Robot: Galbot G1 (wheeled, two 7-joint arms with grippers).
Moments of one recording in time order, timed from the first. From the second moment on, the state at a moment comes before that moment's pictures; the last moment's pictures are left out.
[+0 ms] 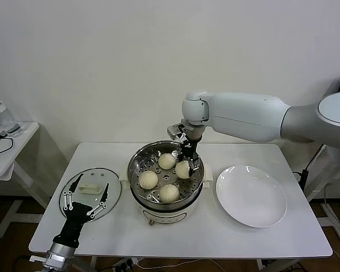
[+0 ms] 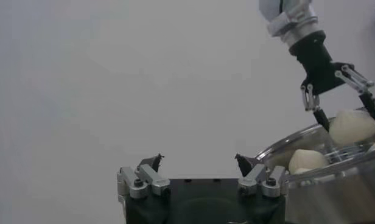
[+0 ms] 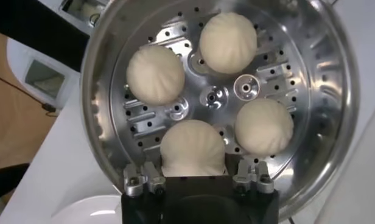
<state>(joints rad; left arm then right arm) 1.62 -1.16 -0.59 -2.00 0.08 -0.39 -0.06 0.66 1.28 -1.52 1.13 0.47 -0.20 -1.20</state>
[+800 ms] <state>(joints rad) 1.62 -1.16 -0.61 -1.99 0.10 -0.38 -0.08 0.64 1.22 -1.45 1.18 0.44 -0.16 -1.18</state>
